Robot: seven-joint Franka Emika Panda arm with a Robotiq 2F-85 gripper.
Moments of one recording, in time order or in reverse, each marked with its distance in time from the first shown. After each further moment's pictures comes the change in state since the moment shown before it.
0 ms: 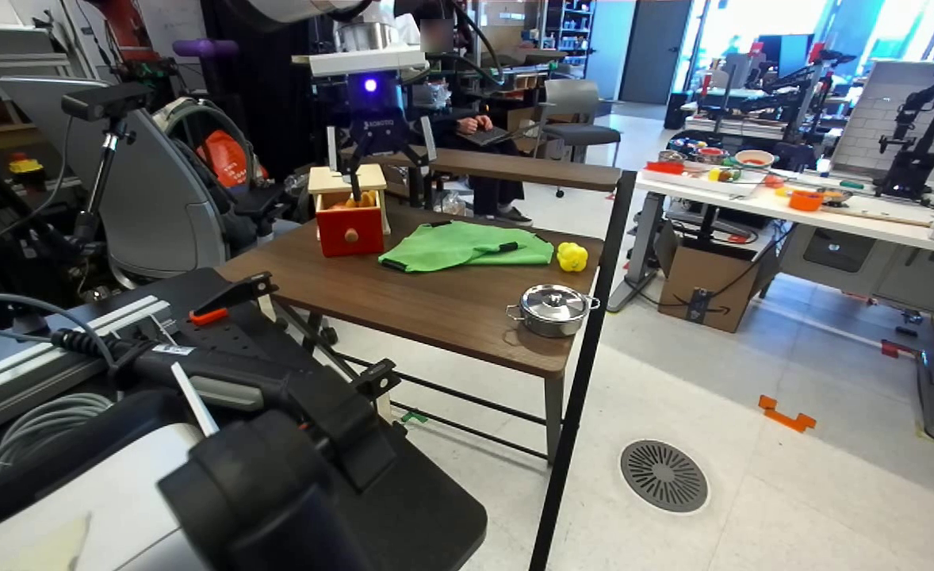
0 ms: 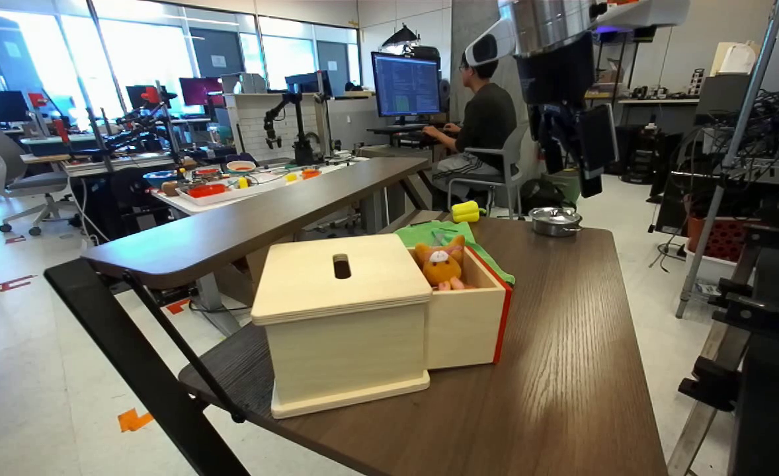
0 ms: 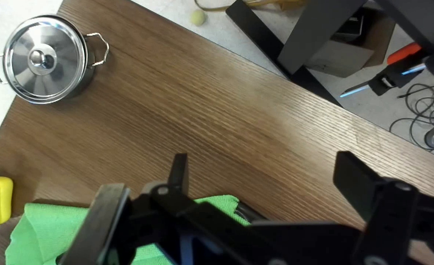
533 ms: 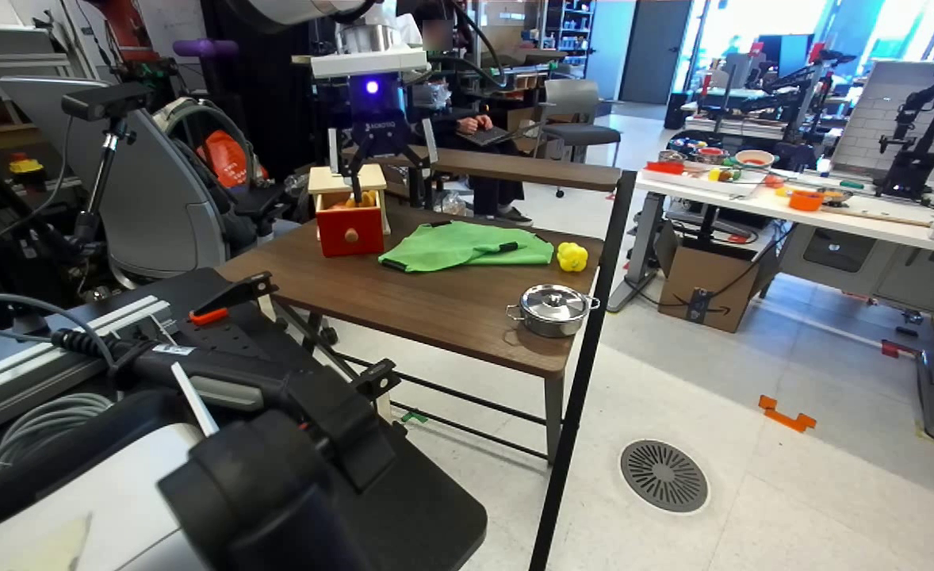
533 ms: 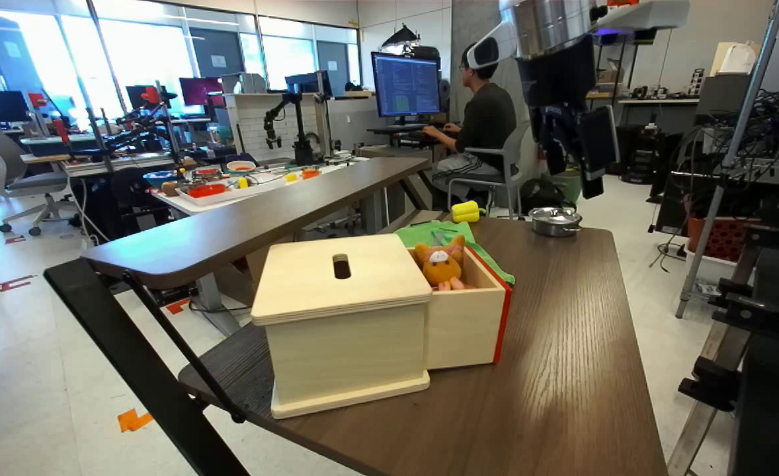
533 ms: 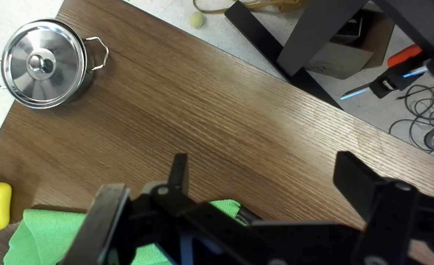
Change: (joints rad) arm -0.005 0.006 -0.001 0.000 0.001 -0.002 0.000
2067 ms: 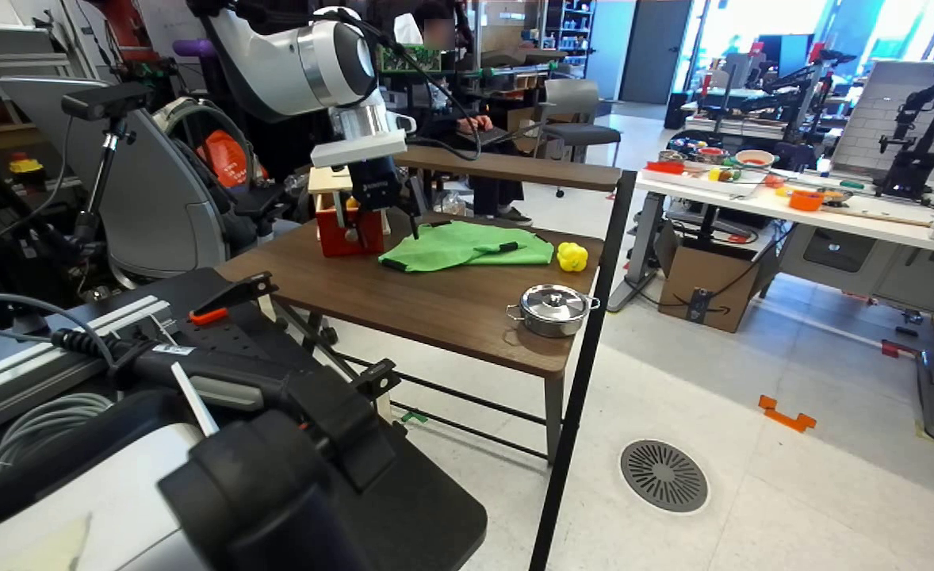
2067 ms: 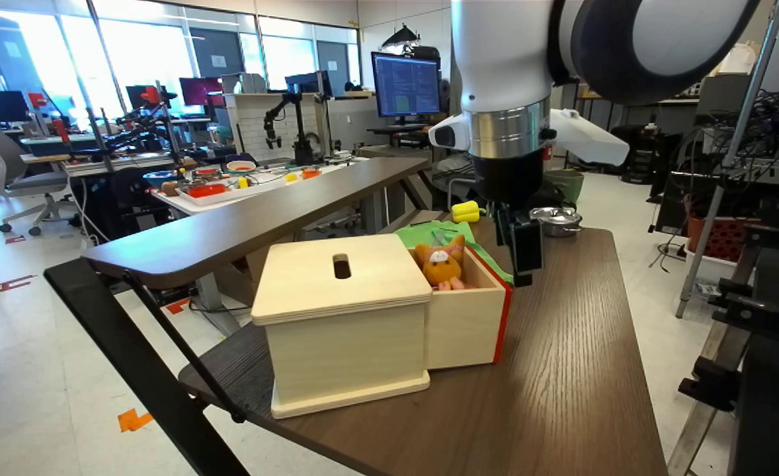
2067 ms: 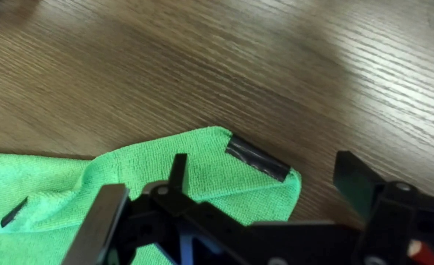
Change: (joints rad) arm 0.110 0.249 -0.056 0.091 -0.101 0.312 0.251
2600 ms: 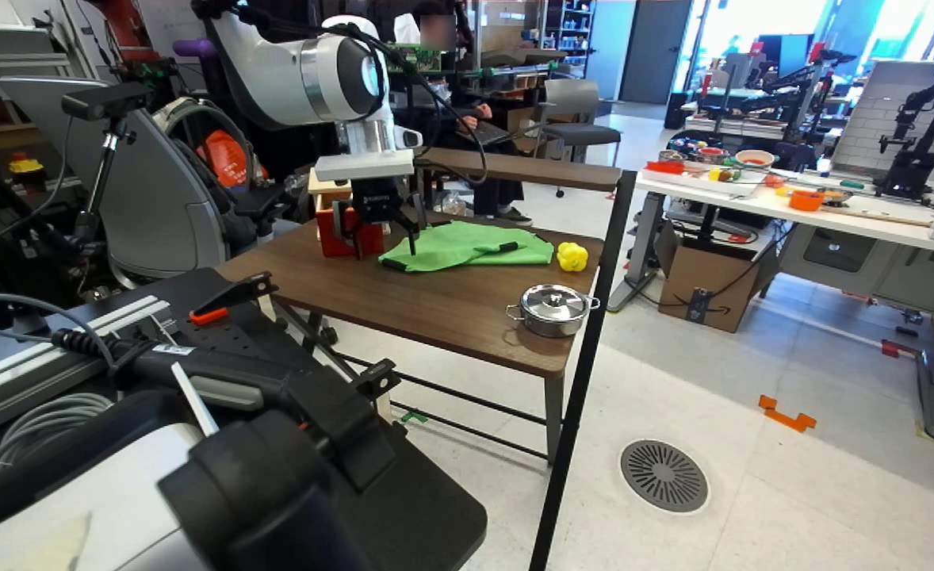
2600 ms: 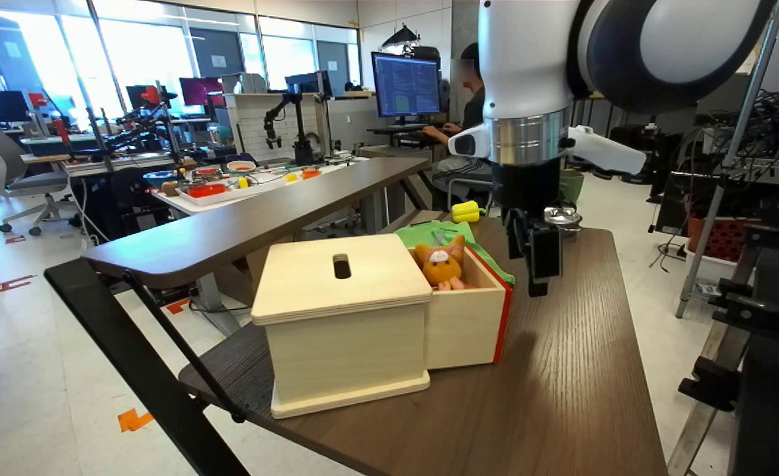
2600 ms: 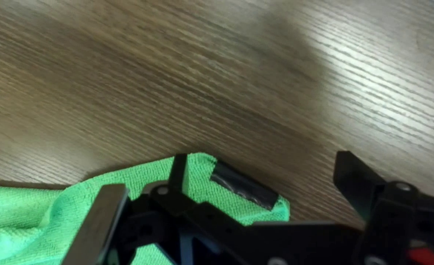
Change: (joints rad) arm -0.080 -0.004 0.037 -0.068 0.086 0.082 -0.118
